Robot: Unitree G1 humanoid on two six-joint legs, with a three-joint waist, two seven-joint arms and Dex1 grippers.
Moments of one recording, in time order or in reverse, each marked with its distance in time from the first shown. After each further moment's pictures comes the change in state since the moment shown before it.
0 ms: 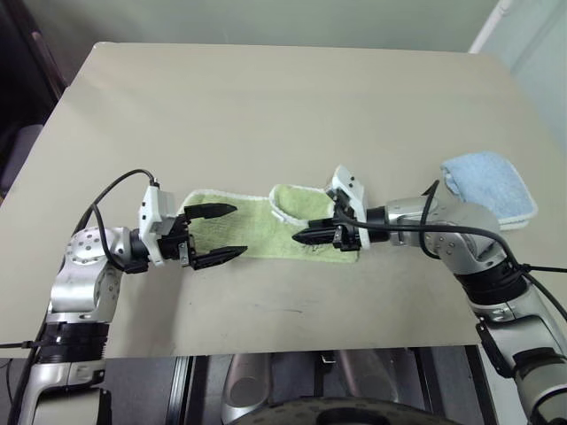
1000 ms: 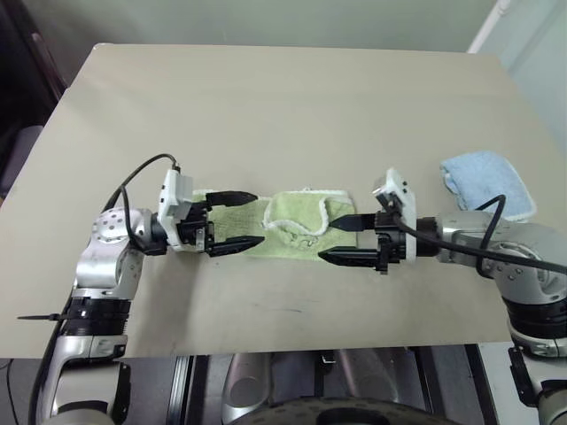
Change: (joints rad) left arm -0.161 -0.066 -0.095 0.092 -0.006 0.013 -0.075; right arm 0.202 -0.124 -0.258 -0.237 0.111 0.117 -0.004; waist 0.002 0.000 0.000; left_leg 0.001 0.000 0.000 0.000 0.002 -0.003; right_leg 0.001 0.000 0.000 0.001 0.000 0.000
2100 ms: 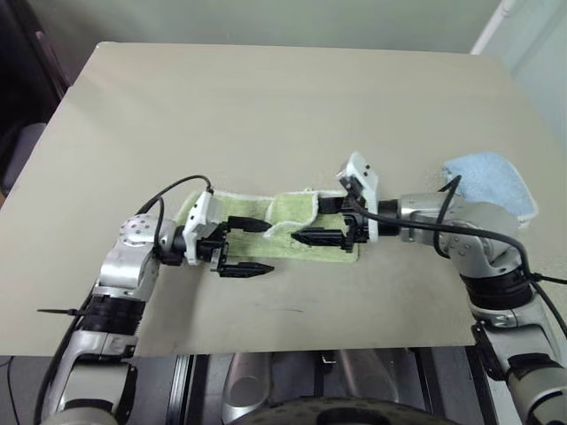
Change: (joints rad) left arm 0.031 0.001 -0.095 0.005 0.074 0.015 -0.083; right arm -0.170 0.184 0.142 0.187 -0.190 -0.059 -0.026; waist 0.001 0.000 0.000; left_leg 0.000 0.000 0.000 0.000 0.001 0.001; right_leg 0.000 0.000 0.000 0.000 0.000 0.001
